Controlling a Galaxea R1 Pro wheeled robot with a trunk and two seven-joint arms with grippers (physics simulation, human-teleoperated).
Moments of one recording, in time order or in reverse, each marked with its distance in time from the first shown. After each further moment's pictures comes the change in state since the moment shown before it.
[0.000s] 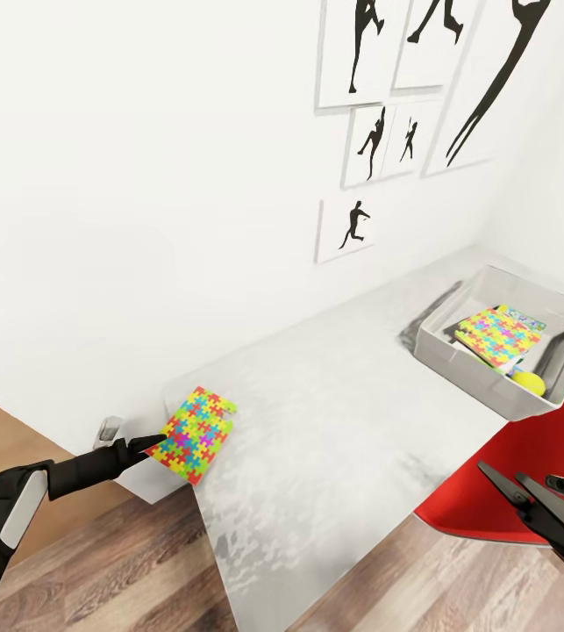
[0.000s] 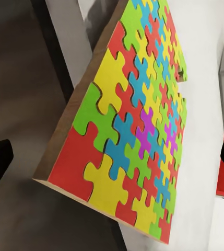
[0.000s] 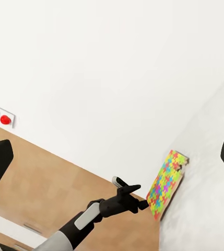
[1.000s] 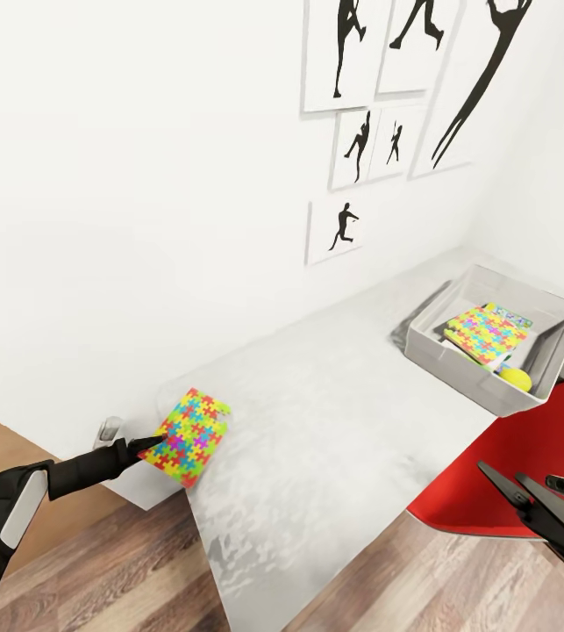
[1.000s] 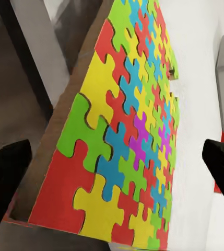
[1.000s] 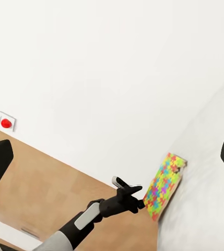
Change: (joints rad) left arm 0.000 0.000 0.000 0.000 0.000 -0.001 0.000; right arm 0.000 0.000 -0.001 0.000 0.000 0.000 0.000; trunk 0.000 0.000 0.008
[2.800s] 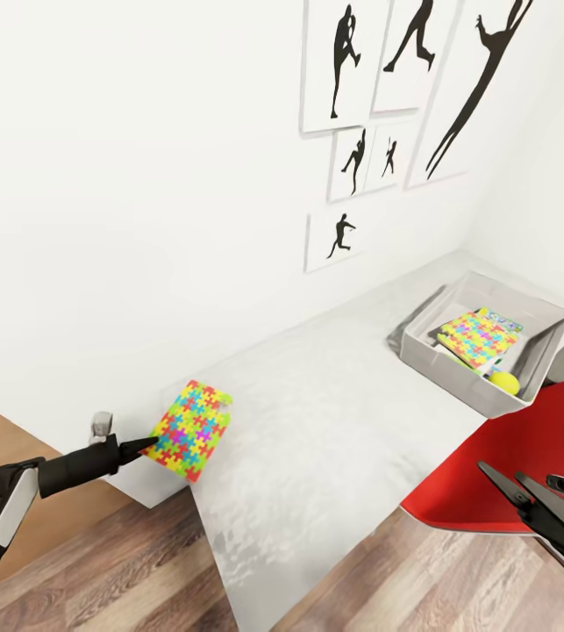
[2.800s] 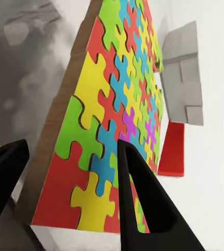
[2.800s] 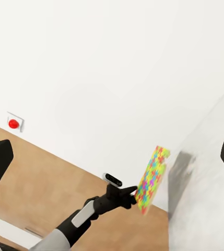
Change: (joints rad) left arm -0.001 0.023 0.001 -0.014 0.001 0.055 -0.177; right arm 0.000 -0.006 0.000 0.000 0.001 -0.001 -0.002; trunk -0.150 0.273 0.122
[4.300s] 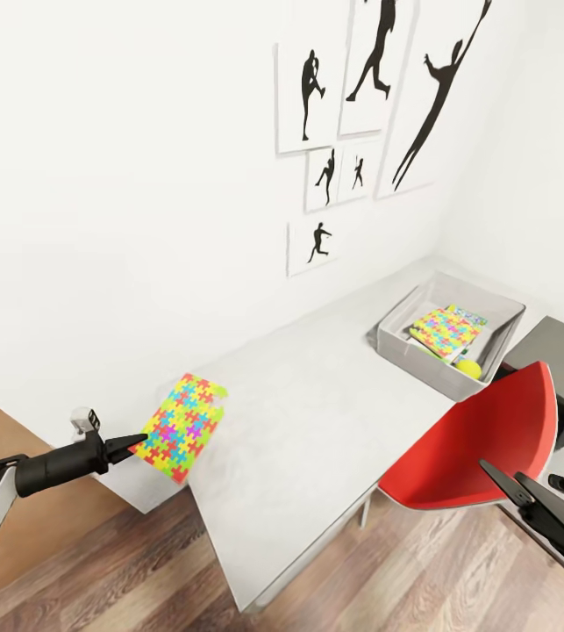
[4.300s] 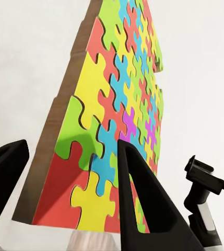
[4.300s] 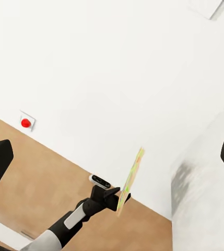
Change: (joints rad) left arm -0.001 0.059 -0.011 -0.005 -0.006 0.104 -0.208; right arm 0.000 0.007 0.000 0.001 0.002 -0.039 0.003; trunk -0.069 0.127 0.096
